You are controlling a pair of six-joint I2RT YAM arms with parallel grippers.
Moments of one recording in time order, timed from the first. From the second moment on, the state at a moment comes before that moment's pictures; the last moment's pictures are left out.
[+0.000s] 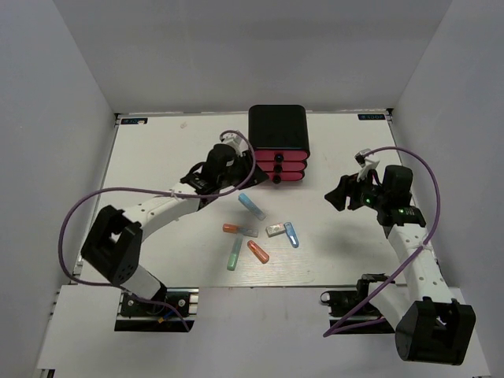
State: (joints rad) left arm -0.63 1.52 1.01 0.05 0.17 -0.79; right arm -0.03 0.94 0.68 -0.31 -0.67 -0.08
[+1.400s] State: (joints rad) left arm -0.73 1.88 1.39 0.02 -0.14 -0.85; right arm -0.03 0.90 0.61 -0.26 -0.64 -0.07
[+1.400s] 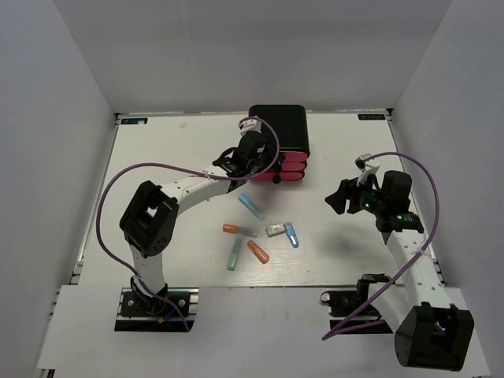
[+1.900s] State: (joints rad) left arm -0.80 1.66 1.12 0.03 -0.12 -0.83; right arm -0.03 0.89 0.57 -0.28 -0.79 -0.19
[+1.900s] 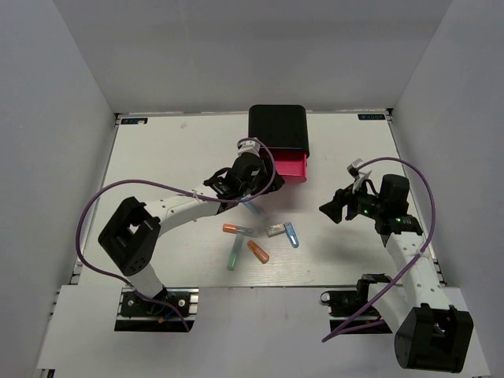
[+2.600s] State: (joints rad) left arm -0.81 1.53 1.02 0.01 -0.12 -0.83; right arm 0.19 1.00 0.56 -0.43 -0.79 -0.47
